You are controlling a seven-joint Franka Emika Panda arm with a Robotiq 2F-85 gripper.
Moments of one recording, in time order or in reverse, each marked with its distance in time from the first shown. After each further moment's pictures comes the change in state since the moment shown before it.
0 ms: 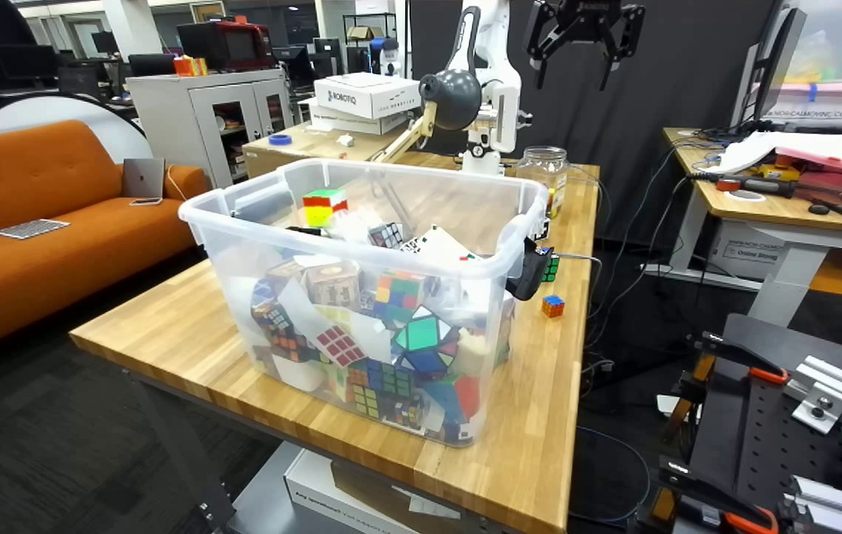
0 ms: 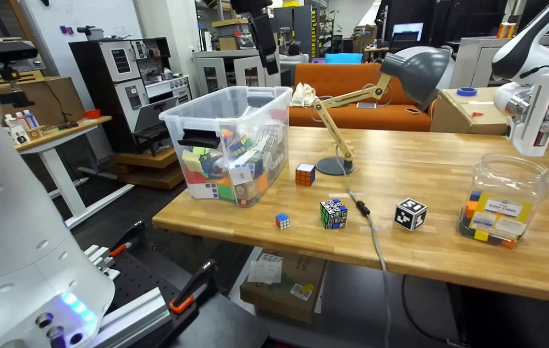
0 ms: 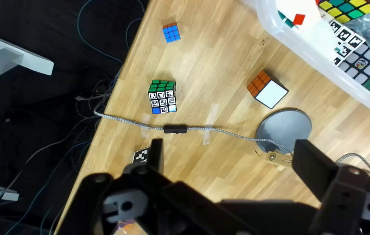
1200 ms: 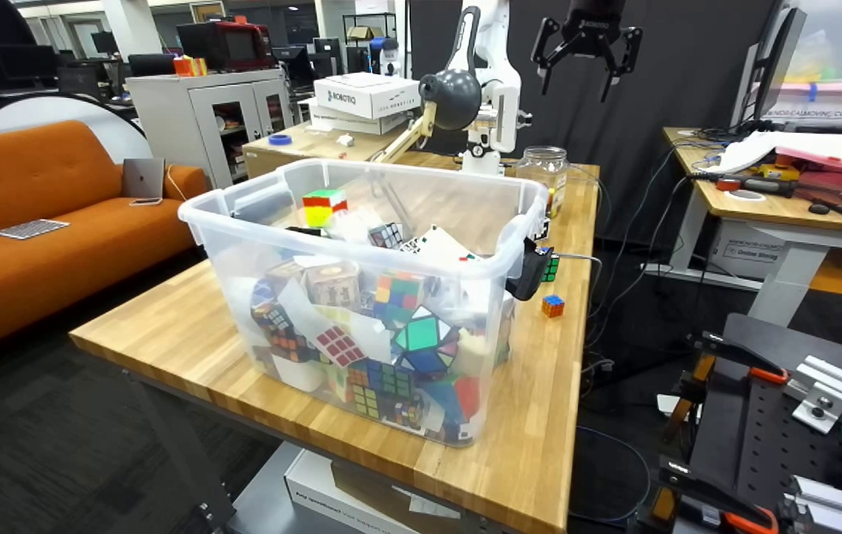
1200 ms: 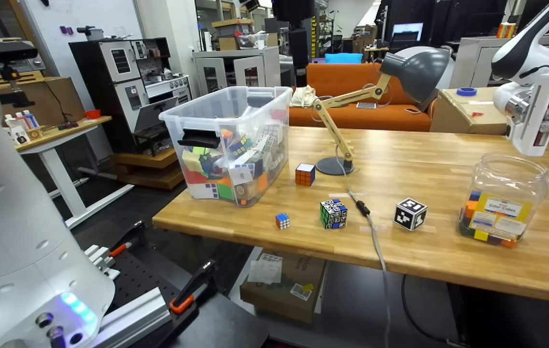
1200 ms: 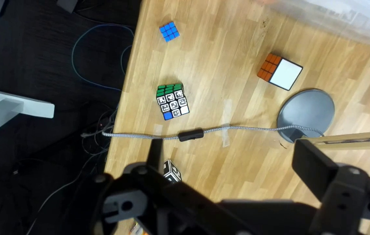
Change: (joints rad) arm -0.002 0.176 -0.155 0.140 0.120 -0.033 -0.034
